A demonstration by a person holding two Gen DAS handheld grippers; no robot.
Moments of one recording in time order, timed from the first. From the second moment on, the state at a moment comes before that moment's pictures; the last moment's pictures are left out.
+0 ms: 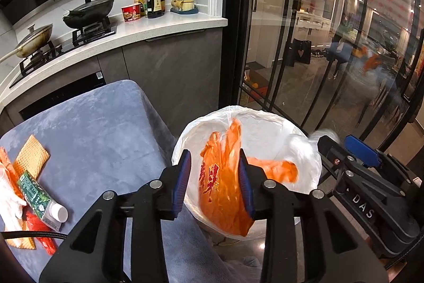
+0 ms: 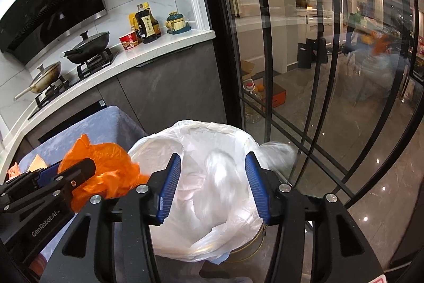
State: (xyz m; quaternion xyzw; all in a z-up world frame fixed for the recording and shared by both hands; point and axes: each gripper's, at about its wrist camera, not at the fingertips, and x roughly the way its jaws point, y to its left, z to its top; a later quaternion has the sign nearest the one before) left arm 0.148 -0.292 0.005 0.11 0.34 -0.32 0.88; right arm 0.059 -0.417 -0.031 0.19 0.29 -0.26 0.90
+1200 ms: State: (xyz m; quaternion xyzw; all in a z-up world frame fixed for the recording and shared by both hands) left arm 0.163 -0.123 0.019 0.05 0.33 -0.17 0.93; right arm 0.093 -0.278 0.007 0.14 0.29 -0.13 0.94
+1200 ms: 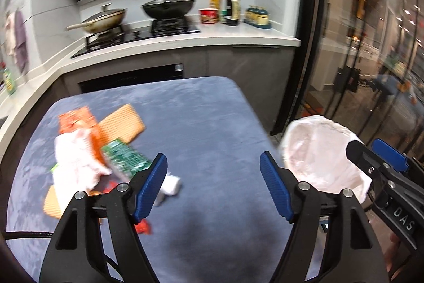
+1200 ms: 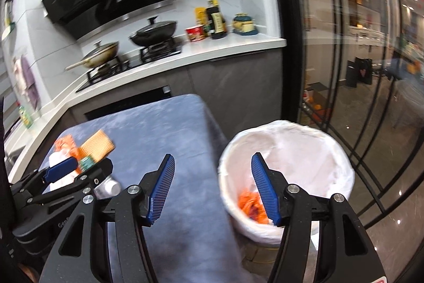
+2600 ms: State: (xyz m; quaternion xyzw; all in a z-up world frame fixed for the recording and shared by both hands) left arm 0.232 0.087 -0.058 -0.07 0.42 -0.05 0.90; right arm 0.179 -0.075 -0.052 0.07 0.39 0.03 0.92
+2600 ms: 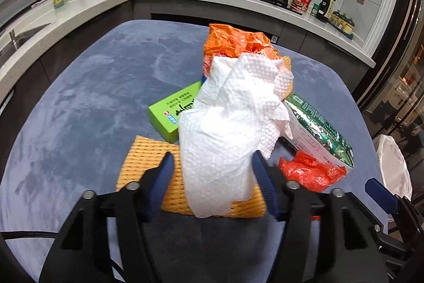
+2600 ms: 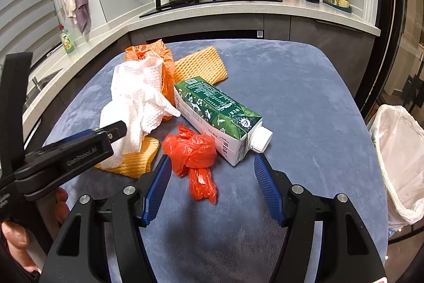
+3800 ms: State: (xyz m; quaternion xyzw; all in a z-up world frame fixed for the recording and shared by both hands) left arm 0.208 0.153 -0.025 -0.08 0.38 -0.01 0.92; right arm 0.261 -0.011 -0.047 0.05 0.38 0.07 0.92
